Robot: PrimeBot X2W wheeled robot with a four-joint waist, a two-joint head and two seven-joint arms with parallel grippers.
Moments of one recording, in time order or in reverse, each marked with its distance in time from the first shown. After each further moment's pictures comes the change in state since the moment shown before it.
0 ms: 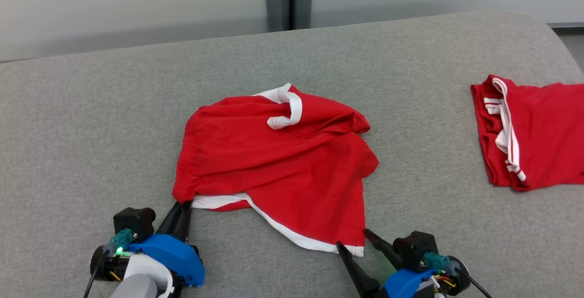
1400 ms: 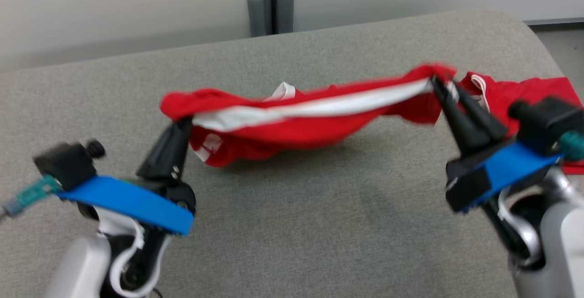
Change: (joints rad) left arm 0.099 0.056 0.122 -0.854 -0.346 0.090 0.327; right arm -0.214 -0.107 -0.244 -0.558 -0.043 0.000 0.312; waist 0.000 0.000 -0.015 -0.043
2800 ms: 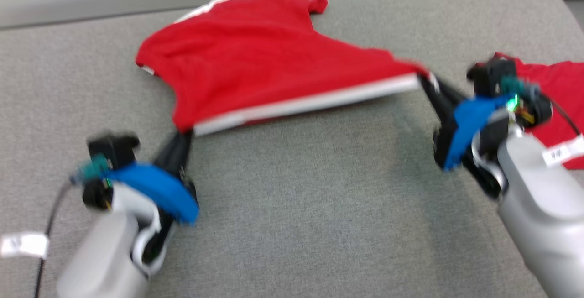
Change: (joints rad) left arm -0.291 0.030 -0.164 0.660 0.148 -0.114 -0.177; right arm -0.472 -0.151 0.315 0.940 0.241 0.003 -0.335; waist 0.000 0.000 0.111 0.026
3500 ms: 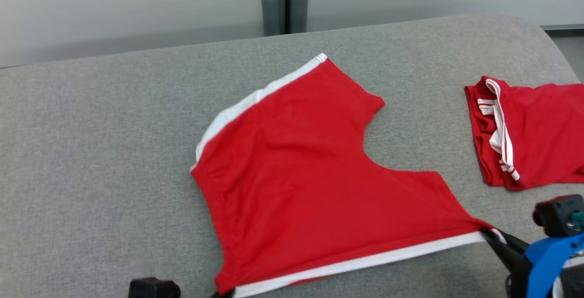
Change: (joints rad) left arm 0.674 0.239 -0.101 -0.820 -0.025 0.337 0.367; right arm 0.866 0.002 -0.475 -0.950 -0.026 0.005 0.719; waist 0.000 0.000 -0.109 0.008
